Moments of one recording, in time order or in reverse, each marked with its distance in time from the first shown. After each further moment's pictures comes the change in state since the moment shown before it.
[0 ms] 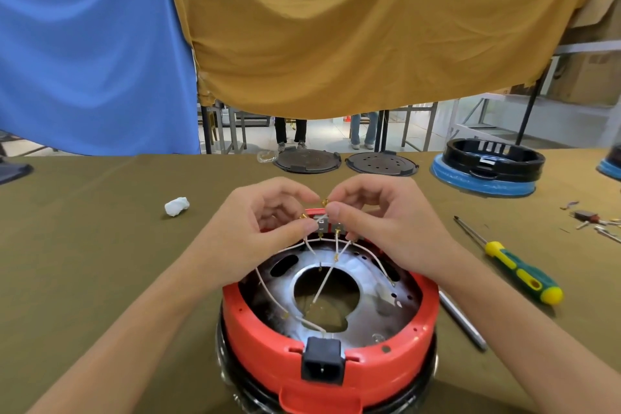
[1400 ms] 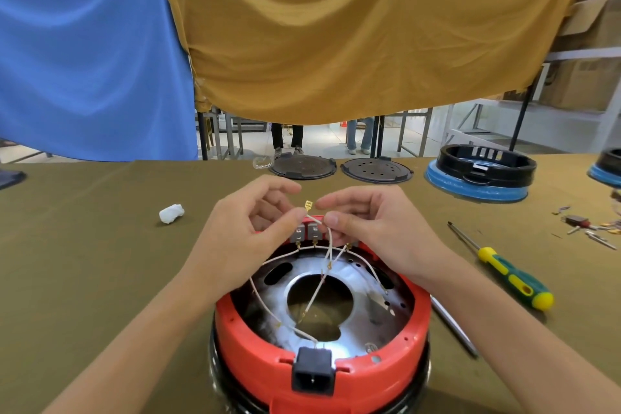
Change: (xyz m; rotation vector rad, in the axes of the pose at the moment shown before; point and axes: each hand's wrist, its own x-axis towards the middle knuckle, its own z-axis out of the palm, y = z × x) left_hand 0.002 0.003 0.009 0.172 0.240 0.000; right_hand 0.002 -0.002 0.000 0.179 -0.002 0.248
